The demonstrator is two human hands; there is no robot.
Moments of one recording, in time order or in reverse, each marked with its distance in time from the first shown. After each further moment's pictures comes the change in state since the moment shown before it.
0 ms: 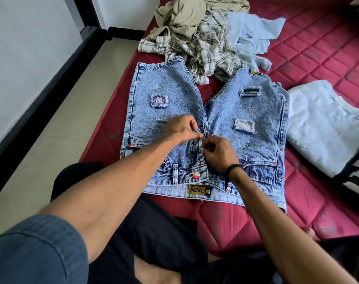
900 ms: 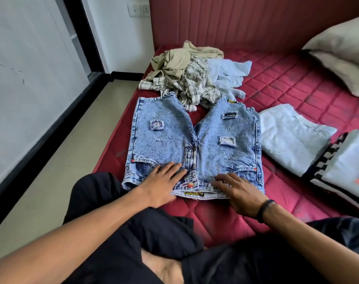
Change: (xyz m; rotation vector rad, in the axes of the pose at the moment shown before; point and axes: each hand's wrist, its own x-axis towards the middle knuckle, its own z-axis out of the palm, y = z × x) left_hand -0.169 -0.039 -0.010 0.744 -0.256 0.420; right_hand -0.116 0.057 -0.073 -0.674 -0.196 -0.561
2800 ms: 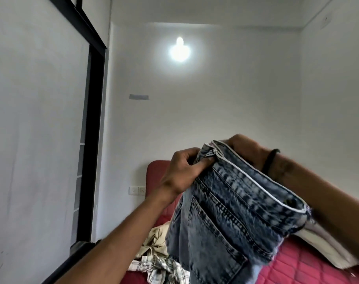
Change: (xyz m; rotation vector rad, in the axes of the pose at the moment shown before) left_hand -0.069 0.007 -0.508 -1.151 1.151 0.548; right_hand 0.093 -0.068 -0.581 1.135 0.366 0.081
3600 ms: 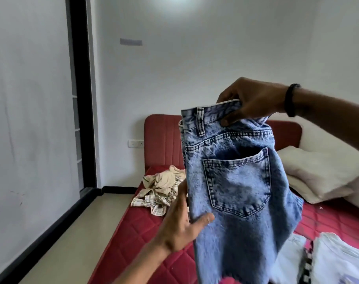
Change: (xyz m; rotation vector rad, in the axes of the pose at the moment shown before) left_hand -0.212 -0.101 0.033 0.129 -0.144 -0.097; right_hand -0.042 -0.003 0.007 -1.118 -0.005 -0.166
